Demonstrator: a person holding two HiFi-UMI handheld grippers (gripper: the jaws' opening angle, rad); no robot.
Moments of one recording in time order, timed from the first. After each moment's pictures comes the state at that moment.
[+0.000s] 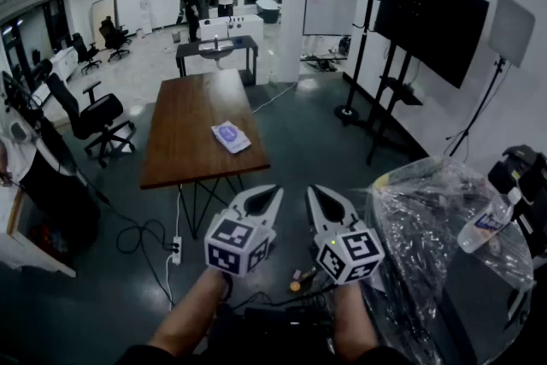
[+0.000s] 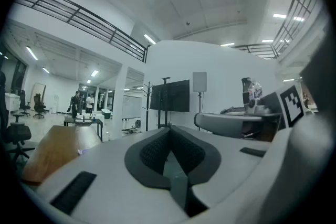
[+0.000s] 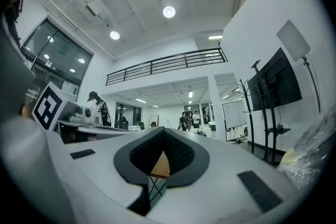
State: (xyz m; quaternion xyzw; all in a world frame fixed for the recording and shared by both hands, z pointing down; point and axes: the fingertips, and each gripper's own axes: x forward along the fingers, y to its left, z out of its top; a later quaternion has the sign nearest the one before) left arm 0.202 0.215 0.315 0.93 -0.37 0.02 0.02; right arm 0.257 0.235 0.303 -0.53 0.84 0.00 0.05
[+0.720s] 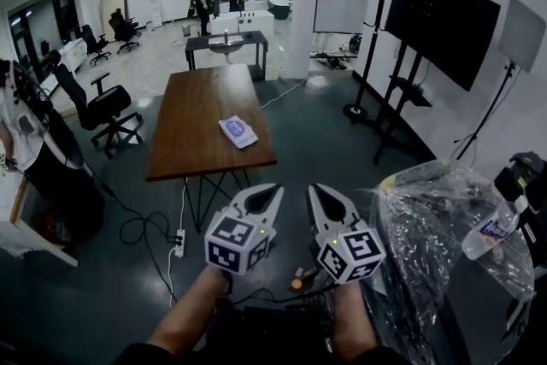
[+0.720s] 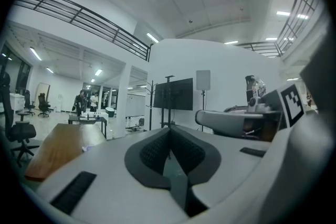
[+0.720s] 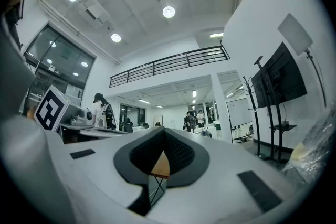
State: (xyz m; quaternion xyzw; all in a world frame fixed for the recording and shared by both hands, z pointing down) left arm 0.197 0.213 0.322 0.92 -0.38 0.03 0.02; right arm 0.253 0.233 0.303 -0.51 0.86 0.00 0.06
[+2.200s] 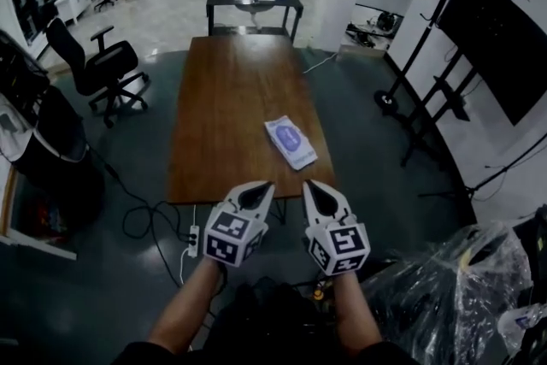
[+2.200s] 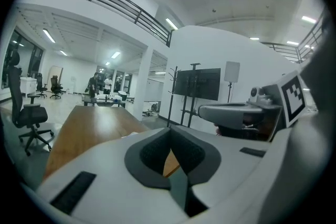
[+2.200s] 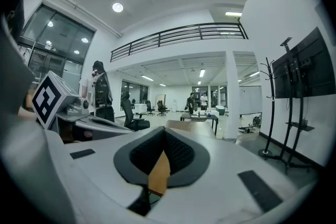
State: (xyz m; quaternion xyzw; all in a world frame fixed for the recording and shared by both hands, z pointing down) left arm -0.049 -0.101 0.427 0.90 -0.42 0.06 0.11; right arm 0.019 -0.090 0.395 -0.51 0.86 -0.03 -0.07
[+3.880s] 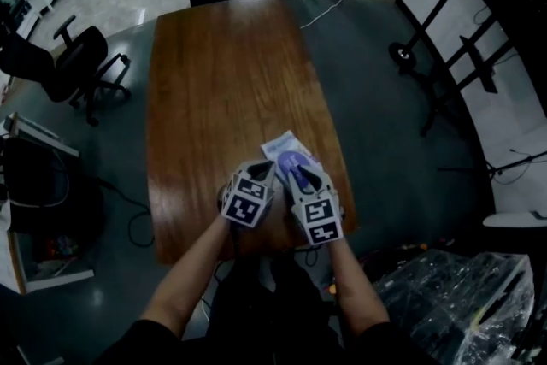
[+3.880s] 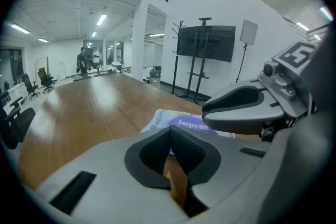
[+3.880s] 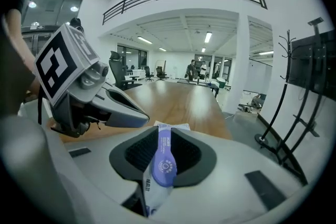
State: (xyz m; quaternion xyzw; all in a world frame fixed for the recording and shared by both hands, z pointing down) left arm -0.015 -0.434 0.611 0.87 -0.38 0.27 0.16; right arm 0.032 -0.407 0.582 -0.50 0.82 -0.11 -0.25
